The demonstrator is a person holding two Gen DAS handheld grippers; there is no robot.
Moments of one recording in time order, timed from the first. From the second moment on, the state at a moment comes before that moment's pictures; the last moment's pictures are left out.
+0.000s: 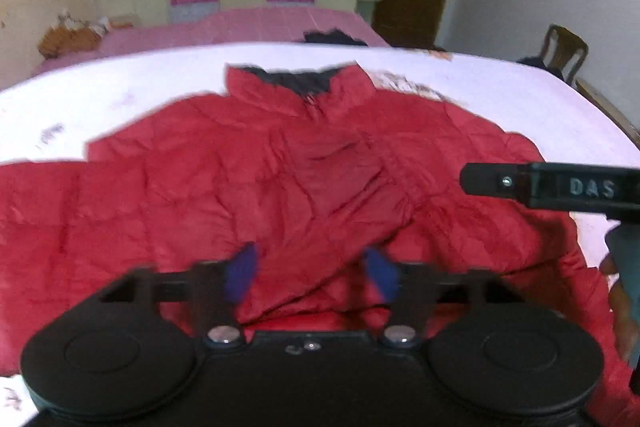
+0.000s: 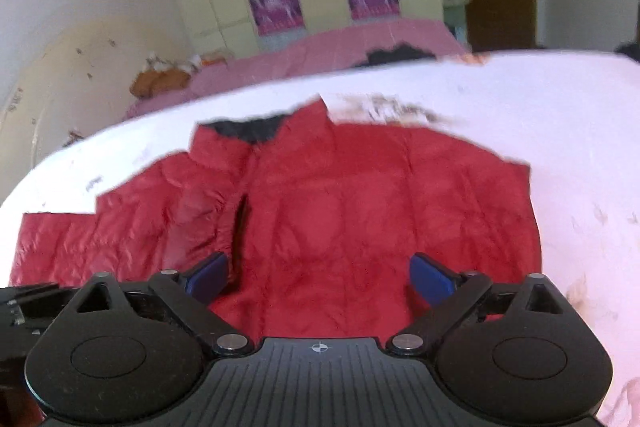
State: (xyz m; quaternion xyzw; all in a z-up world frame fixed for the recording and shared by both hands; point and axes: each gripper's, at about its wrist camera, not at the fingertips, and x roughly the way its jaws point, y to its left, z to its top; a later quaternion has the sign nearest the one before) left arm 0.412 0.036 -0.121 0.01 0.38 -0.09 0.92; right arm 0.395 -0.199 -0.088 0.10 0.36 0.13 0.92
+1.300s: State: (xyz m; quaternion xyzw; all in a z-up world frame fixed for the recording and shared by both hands) left arm 0.396 0.123 -0.147 0.04 0.37 0.08 0.92; right arm 0.392 -0.269 -0.105 0.13 0.42 0.05 0.90
